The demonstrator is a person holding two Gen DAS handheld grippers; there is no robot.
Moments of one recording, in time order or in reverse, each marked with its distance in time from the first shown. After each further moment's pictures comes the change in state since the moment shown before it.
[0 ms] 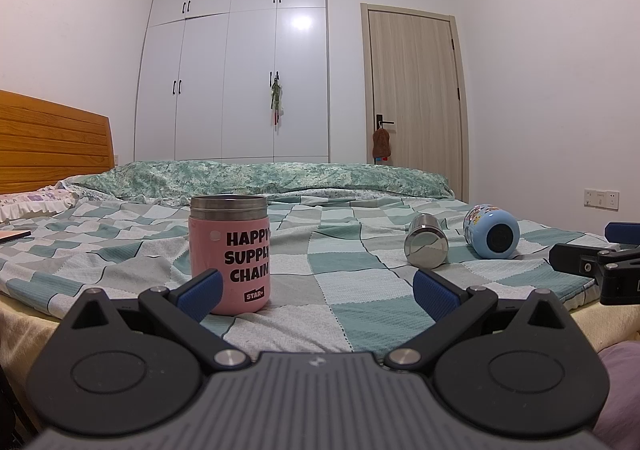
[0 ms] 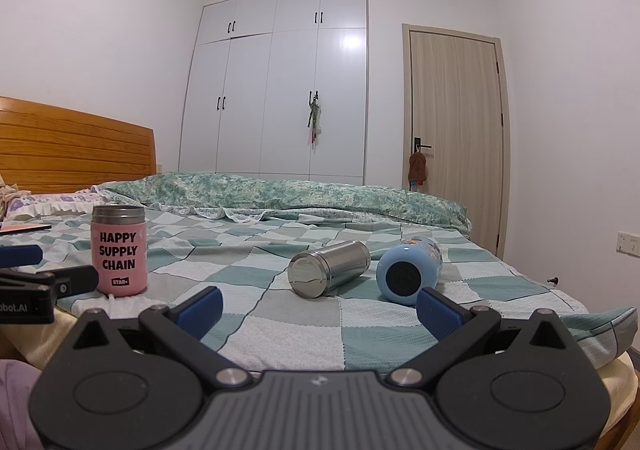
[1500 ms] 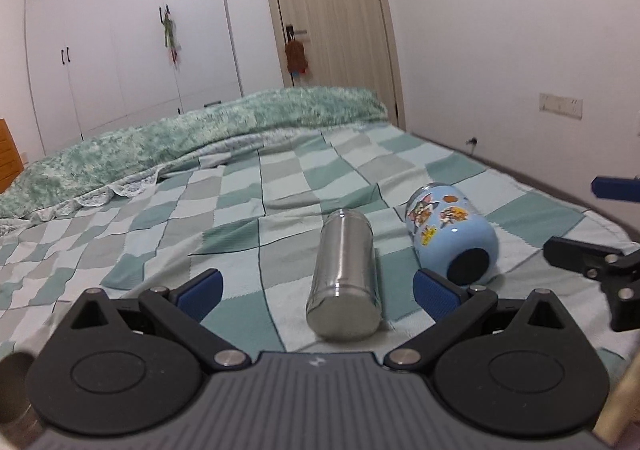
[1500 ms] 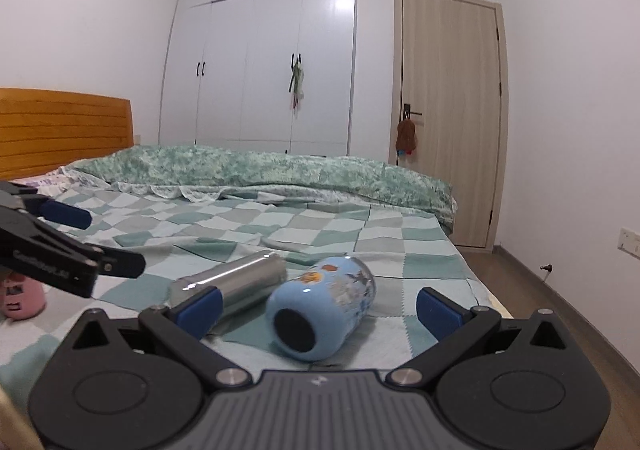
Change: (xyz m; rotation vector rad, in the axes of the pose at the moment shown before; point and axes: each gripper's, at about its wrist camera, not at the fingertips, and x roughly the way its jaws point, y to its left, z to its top) left arm 0.221 -0.122 0.100 0.216 0.327 -0.189; right arm 0.134 -0.136 0.060 -0.006 0.133 -0.005
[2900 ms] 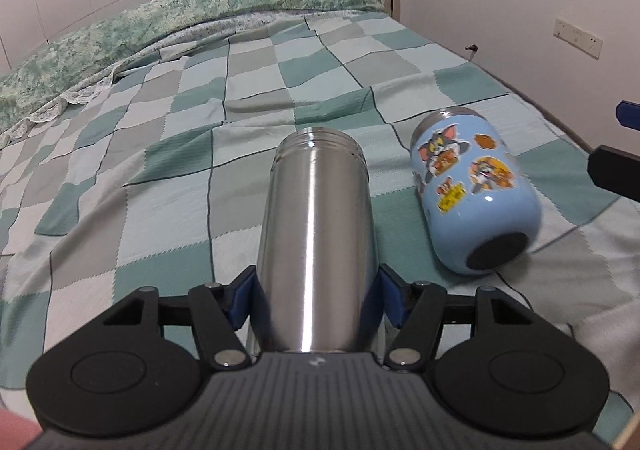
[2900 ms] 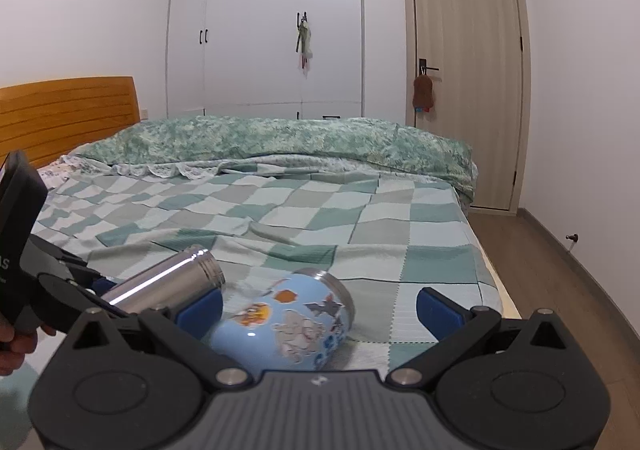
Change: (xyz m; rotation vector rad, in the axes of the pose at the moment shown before) left arm 0.094 -0.008 0.023 -0.048 0.362 -0.073; right arm 0.076 -0.049 0.041 0.038 0.139 0.078
